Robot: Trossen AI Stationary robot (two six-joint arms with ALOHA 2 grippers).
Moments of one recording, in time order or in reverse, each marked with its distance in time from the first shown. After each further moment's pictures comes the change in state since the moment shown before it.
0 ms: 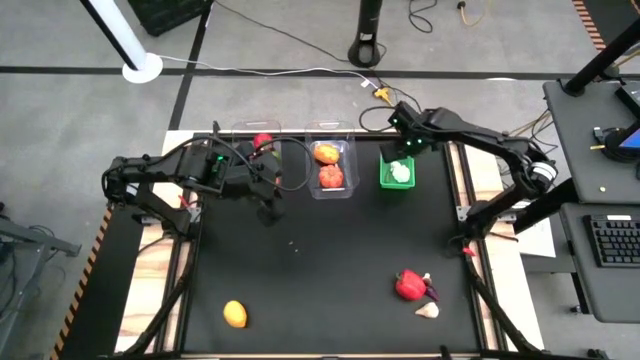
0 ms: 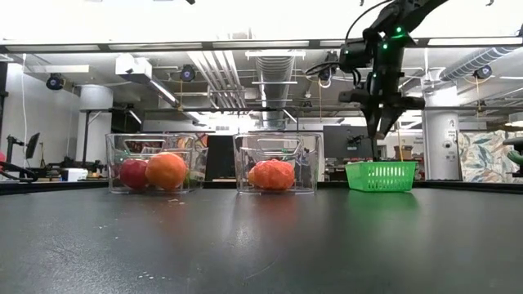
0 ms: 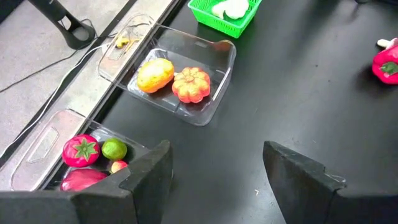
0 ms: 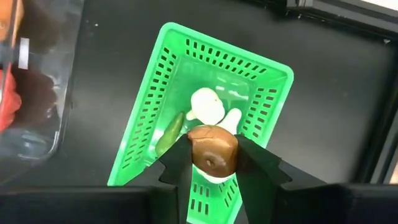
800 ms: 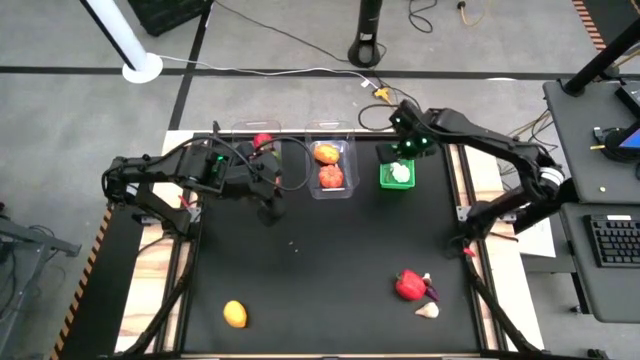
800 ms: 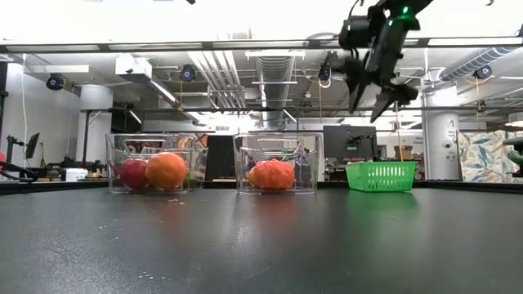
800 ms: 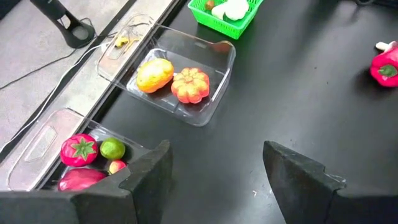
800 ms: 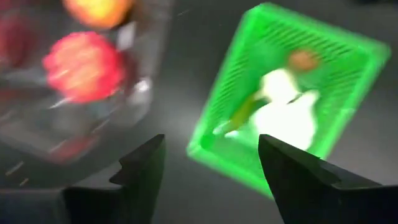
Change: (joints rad) left arm 0.000 0.000 0.000 0.003 0.001 -0.011; right arm 0.075 -0.077 0.040 0.003 -0.221 0.069
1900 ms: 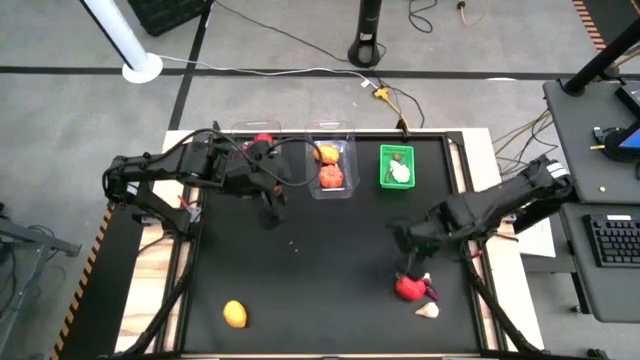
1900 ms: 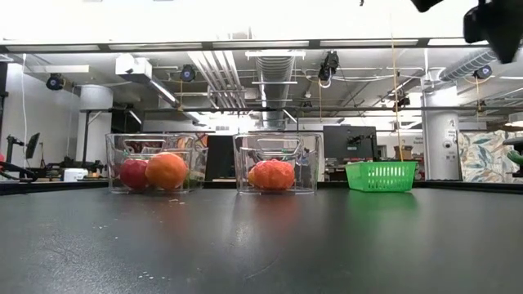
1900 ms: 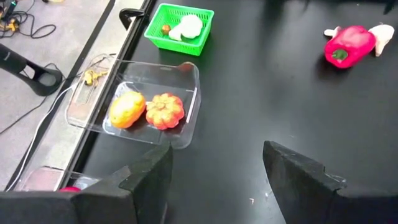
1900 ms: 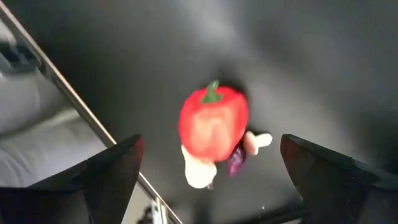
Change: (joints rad) left arm 0.033 0.000 0.000 0.126 0.132 0.289; right arm 1.026 -0.072 -0.004 -0.203 -0.071 0.419
